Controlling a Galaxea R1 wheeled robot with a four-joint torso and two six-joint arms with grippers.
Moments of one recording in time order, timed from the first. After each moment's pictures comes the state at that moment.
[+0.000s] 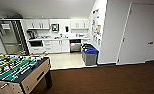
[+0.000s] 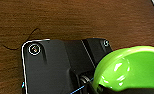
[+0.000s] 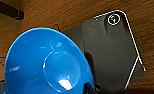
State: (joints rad) left arm 1.54 2.79 -2.65 1.05 -0.49 -0.96; right arm -1.60 2.78 -2.38 -0.24 0.22 0.31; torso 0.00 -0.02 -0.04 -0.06
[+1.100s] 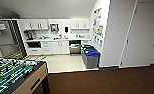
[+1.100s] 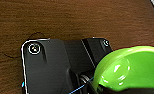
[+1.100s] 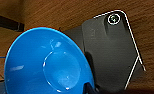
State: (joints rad) left arm 1.54 2.79 -2.65 1.06 -0.49 -0.96; right arm -1.60 2.78 -2.38 -0.24 0.22 0.31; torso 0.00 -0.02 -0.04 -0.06
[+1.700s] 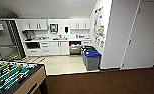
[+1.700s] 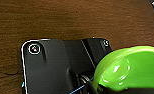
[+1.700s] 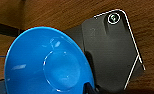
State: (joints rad) left arm 1.54 2.79 -2.65 1.06 -0.49 -0.96; right arm -1.60 2.79 -2.38 -0.24 0.22 0.31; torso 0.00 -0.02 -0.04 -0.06
